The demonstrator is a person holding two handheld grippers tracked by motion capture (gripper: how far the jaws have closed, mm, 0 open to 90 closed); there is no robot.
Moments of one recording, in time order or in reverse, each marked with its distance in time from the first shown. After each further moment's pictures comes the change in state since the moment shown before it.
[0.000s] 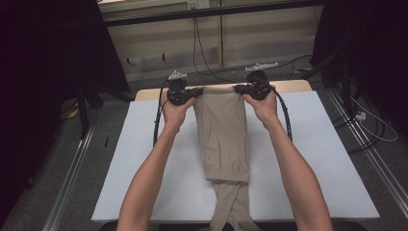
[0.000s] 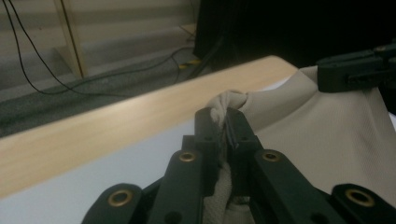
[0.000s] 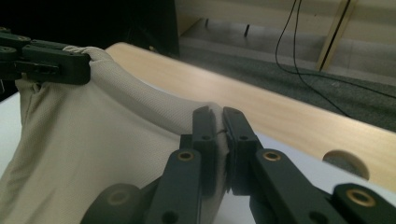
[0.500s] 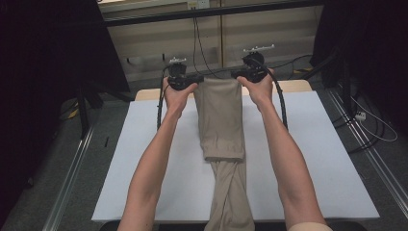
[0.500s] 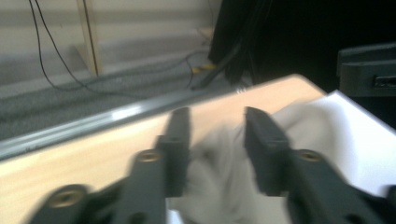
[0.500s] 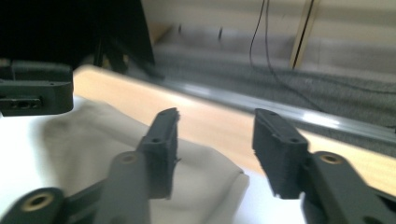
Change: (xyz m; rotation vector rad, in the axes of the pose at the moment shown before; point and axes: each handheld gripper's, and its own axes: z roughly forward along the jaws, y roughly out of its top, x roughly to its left) left arm 0.021 0.017 0.024 0.046 0.050 -0.042; right arm -0.013 0.037 0.023 0.016 -0.105 0.057
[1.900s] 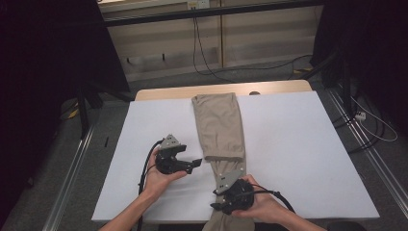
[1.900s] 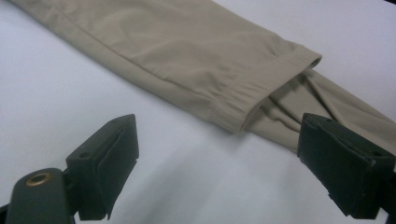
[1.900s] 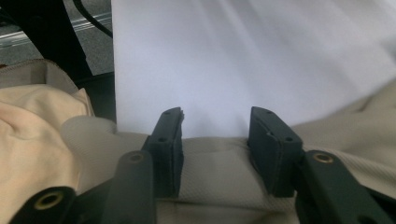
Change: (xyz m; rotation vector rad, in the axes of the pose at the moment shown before) left arm -0.069 -0.187 -0.123 0.147 -0.173 0.153; right arm 0.178 -0.247 -0.127 0.319 0.612 -0.586
